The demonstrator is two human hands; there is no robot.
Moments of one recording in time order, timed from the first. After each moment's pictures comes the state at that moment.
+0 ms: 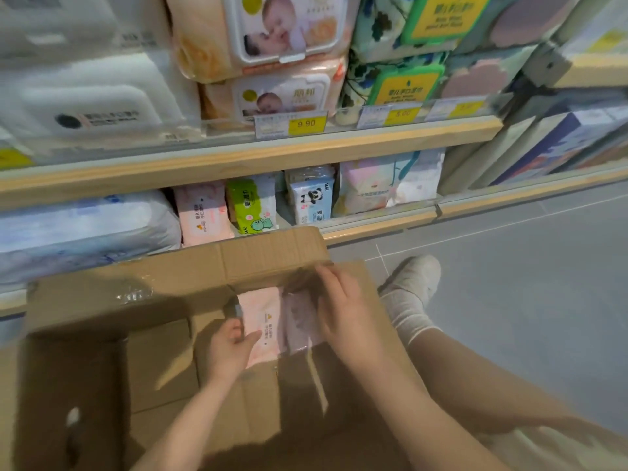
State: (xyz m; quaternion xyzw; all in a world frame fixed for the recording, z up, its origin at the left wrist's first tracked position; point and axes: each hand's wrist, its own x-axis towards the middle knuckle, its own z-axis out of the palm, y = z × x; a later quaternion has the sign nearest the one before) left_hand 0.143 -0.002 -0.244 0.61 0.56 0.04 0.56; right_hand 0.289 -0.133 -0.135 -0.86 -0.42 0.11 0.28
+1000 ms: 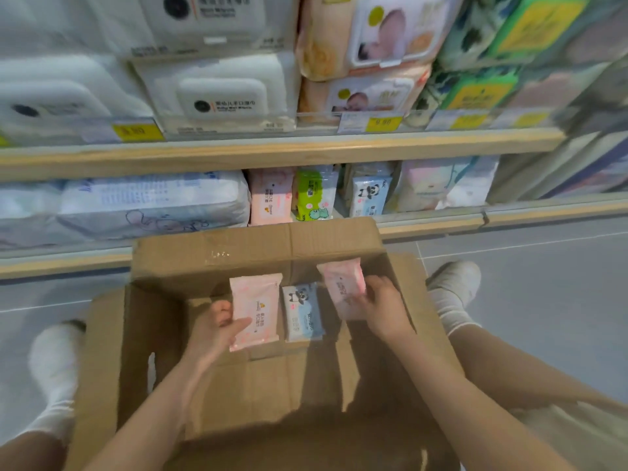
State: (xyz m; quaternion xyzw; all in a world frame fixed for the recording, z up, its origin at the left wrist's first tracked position) left_hand 0.045 0.063 -0.189 0.60 0.53 0.03 0.60; right_hand 0.271 -0.114 -0.154 -0.89 -0.28 0.25 0.25
